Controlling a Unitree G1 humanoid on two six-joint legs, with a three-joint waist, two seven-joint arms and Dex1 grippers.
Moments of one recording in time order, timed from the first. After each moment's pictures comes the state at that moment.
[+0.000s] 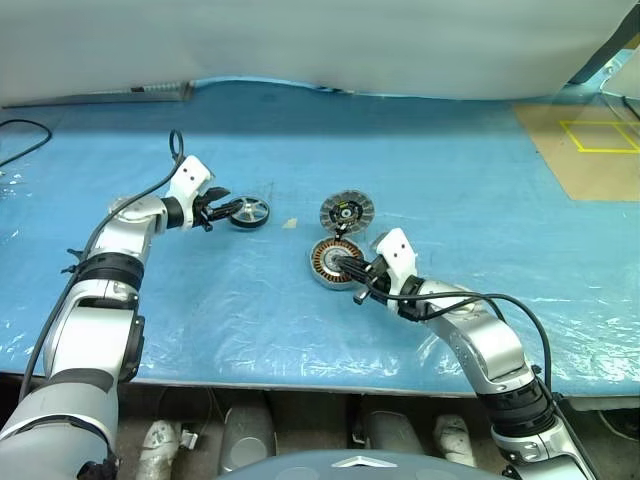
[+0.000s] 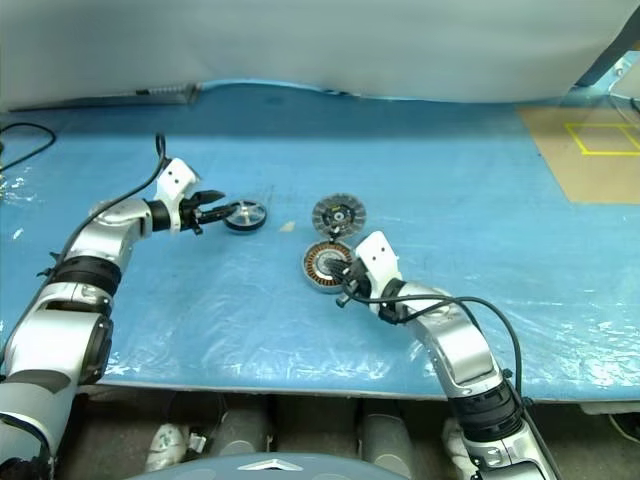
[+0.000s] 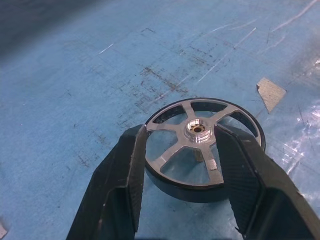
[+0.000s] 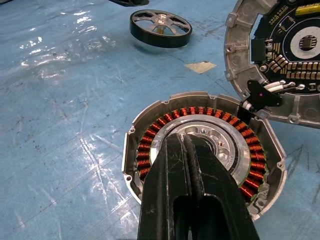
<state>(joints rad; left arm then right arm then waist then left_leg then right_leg) -0.92 0.57 -0.05 1.06 -0.06 -0.09 -1.01 -0.18 -0.35 0.20 -0.32 0.26 0.58 0.56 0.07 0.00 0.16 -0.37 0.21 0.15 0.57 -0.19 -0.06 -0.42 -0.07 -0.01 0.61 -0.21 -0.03</state>
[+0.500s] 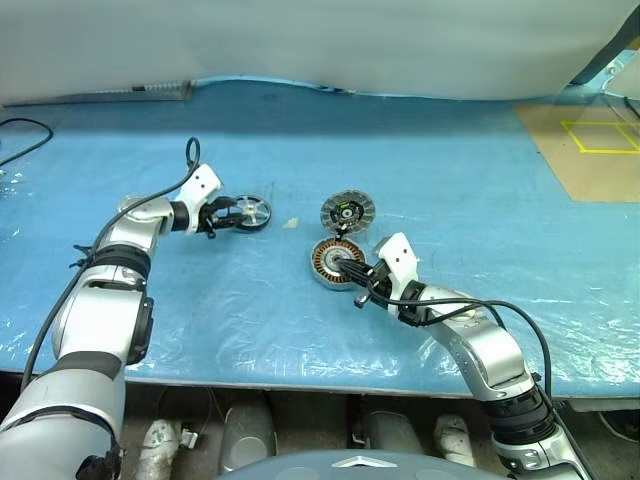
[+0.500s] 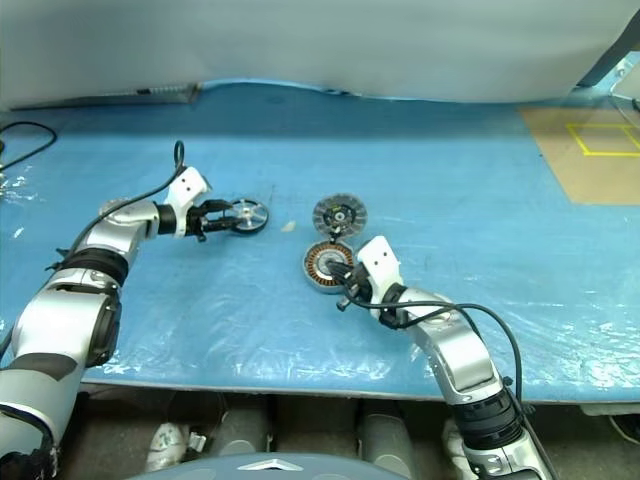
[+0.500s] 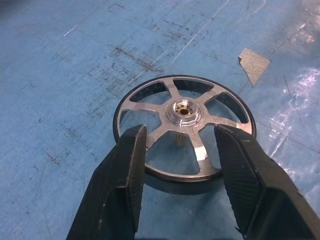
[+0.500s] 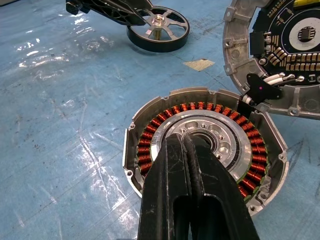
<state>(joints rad) -1.01 0.53 -0.07 1.25 0.06 -0.22 -1.04 -0.16 -0.35 0.20 -0.32 0.26 0.57 0.54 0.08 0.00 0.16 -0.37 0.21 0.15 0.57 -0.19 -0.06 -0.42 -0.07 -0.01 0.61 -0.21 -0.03</state>
